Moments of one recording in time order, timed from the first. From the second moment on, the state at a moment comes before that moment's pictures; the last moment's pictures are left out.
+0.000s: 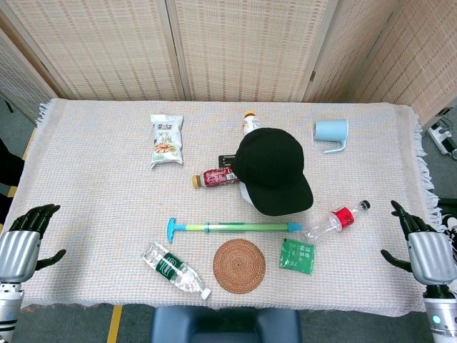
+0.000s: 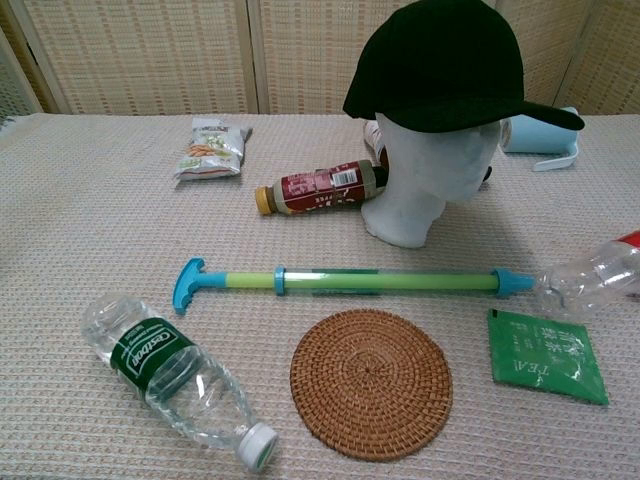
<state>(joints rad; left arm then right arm) -0.15 -1.15 -0.08 -1.61 1.51 1.49 0.15 0.06 -1.14 0.07 -1.62 -1.50 1.52 -0.10</state>
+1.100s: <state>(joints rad) -0.15 -1.14 -0.08 -1.61 1.51 1.50 0.13 0.17 -1.18 0.14 -1.63 -1.68 1.56 -0.17</state>
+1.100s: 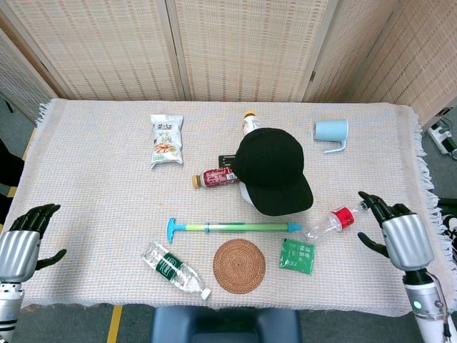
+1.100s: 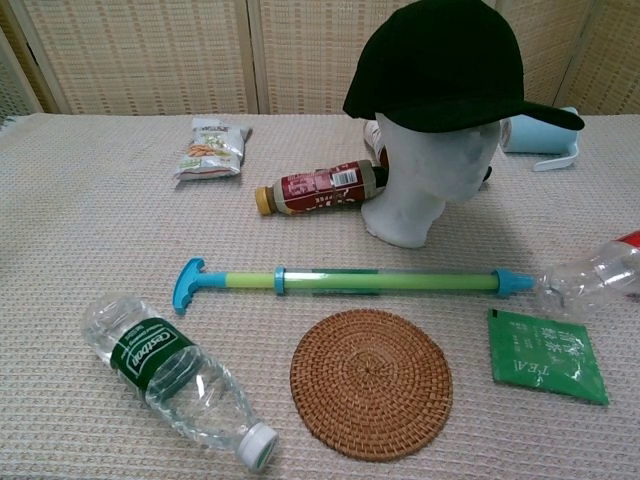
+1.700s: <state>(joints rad) -0.13 -1.10 -0.07 -1.63 1.51 1.51 0.09 0.42 -1.48 0.22 -1.48 -1.68 1.42 -0.22</state>
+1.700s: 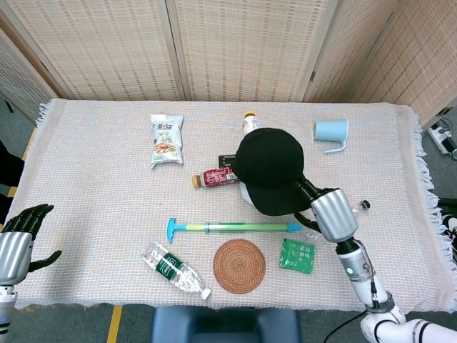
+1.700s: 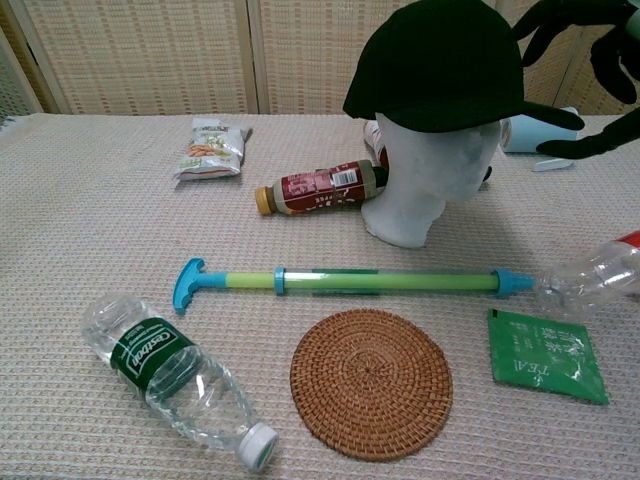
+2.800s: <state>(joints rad) -0.15 -1.08 -0.07 -1.66 1.48 1.45 0.06 0.54 -1.62 0.36 -1.23 -1.63 1.60 -0.06</state>
